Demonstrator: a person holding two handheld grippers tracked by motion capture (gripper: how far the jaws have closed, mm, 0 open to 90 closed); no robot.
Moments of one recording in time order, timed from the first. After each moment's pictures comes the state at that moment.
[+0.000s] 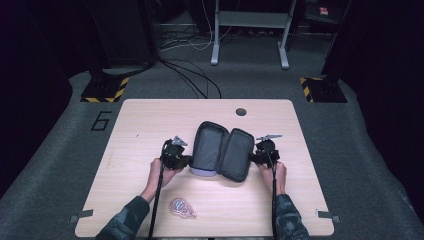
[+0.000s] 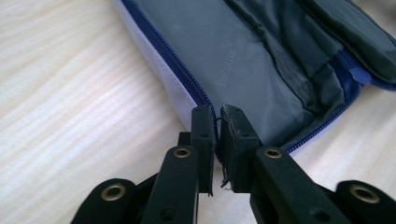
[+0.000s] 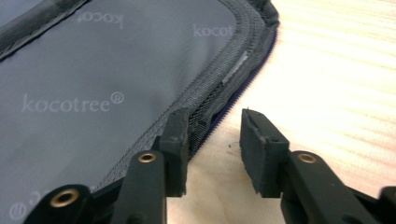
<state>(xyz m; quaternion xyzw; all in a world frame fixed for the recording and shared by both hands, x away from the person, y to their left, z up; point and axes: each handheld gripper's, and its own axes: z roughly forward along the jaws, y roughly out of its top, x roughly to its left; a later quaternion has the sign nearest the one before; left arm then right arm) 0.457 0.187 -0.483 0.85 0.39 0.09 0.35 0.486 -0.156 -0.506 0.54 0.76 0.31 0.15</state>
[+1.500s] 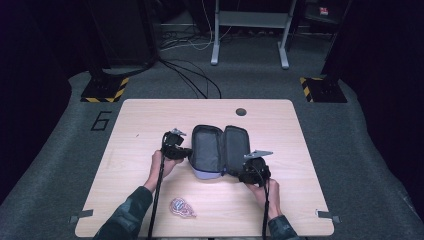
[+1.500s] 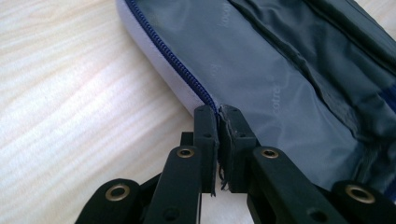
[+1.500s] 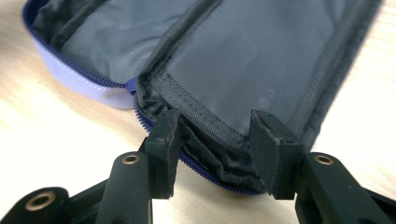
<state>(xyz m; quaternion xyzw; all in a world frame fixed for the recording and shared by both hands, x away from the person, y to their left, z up) 0.489 0.192 -0.486 0.83 0.43 0.07 0.35 0.414 -0.119 -0.493 0.46 0.81 0.35 0.13</state>
